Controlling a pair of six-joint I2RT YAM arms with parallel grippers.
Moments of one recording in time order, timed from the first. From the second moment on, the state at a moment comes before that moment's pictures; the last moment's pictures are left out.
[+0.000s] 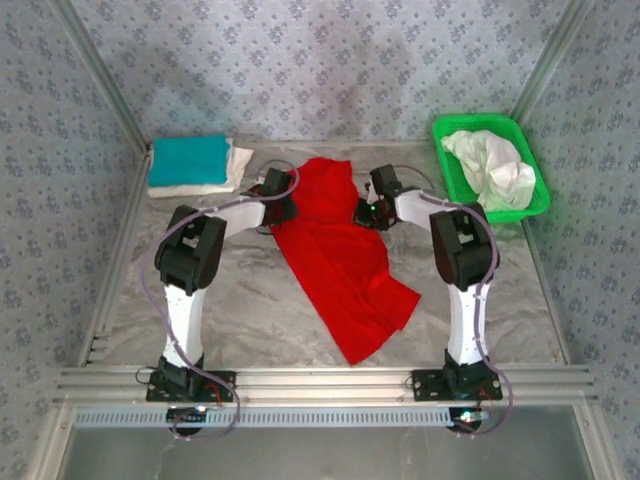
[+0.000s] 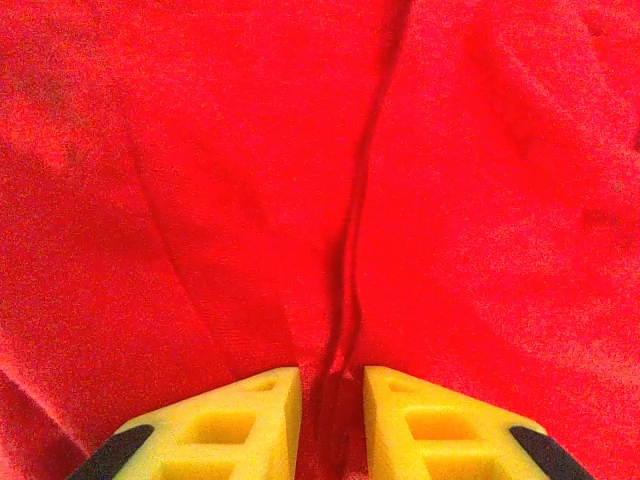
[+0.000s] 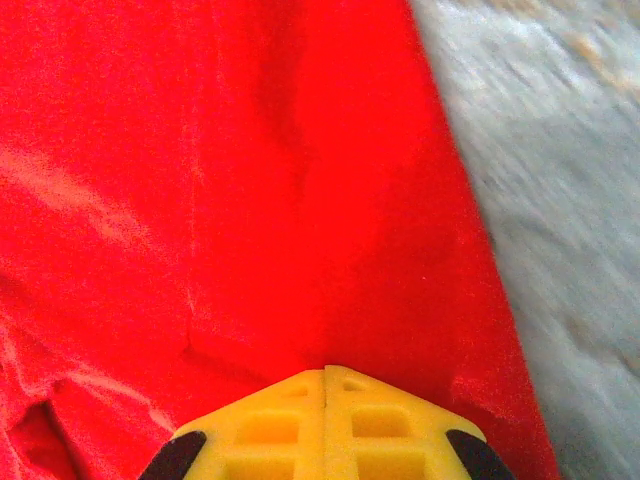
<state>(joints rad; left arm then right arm) -0.45 2.13 1.44 -0.25 -0.08 -0.69 0.33 2.06 1.35 -0.35 -0.31 0.52</state>
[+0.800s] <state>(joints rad) -0.40 2.38 2.04 -0.51 0.15 -0.39 0.22 2.25 1.70 -0.44 -0.22 0.65</state>
